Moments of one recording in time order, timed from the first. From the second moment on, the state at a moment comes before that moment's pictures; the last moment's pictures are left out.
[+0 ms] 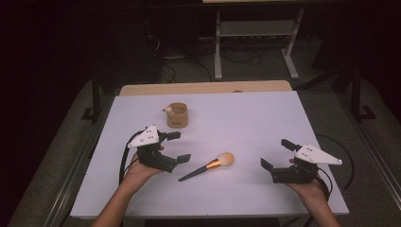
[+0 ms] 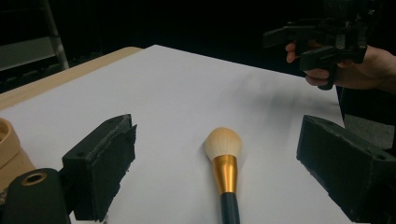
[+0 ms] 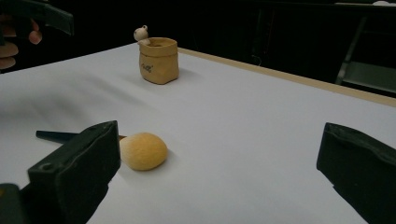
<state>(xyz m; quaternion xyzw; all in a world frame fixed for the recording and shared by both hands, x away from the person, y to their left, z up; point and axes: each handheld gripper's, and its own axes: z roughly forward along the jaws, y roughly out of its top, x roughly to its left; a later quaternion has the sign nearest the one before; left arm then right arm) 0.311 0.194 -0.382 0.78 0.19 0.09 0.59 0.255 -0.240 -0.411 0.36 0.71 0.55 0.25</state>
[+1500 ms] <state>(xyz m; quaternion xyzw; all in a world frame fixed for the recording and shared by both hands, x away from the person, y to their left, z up) 0.330 0.150 -0.373 0.79 0.15 0.07 0.59 0.259 -0.237 -0.412 0.36 0.71 0.55 0.24</state>
